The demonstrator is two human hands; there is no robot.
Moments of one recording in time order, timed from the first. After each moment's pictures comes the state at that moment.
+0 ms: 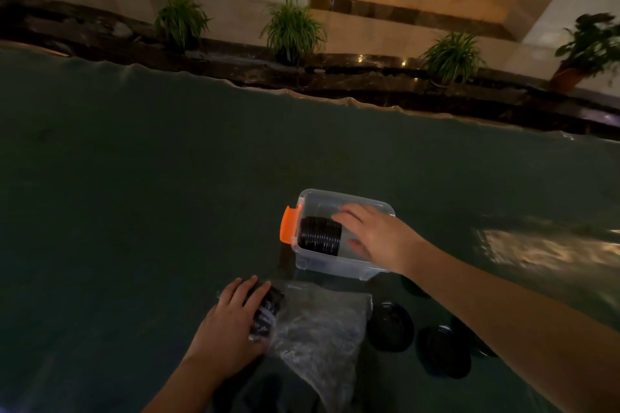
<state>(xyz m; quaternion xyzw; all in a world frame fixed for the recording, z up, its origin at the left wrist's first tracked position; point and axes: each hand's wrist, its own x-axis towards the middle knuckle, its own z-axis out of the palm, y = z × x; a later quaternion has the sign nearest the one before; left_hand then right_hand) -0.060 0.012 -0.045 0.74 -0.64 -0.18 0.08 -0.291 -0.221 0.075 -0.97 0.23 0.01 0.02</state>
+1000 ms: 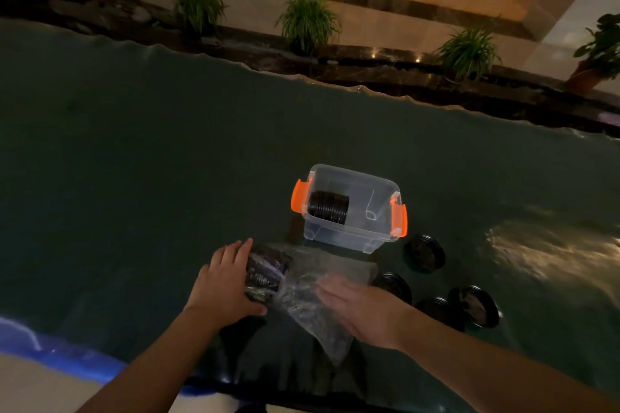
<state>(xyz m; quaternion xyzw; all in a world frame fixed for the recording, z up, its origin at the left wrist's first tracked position) -0.049 0.033 -0.024 0.81 -0.56 -0.17 0.02 -0.334 -0.081 0.001 -0.99 0.09 0.08 0.07</state>
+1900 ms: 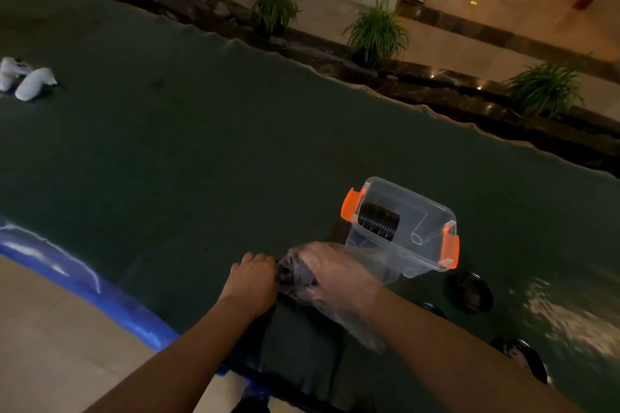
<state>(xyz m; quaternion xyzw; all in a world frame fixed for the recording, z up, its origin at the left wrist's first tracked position) -0.041 0.051 -0.032 0.85 -0.50 -0.19 -0.01 -0.188 -0.087 -0.009 -0.98 0.13 0.06 0.16</state>
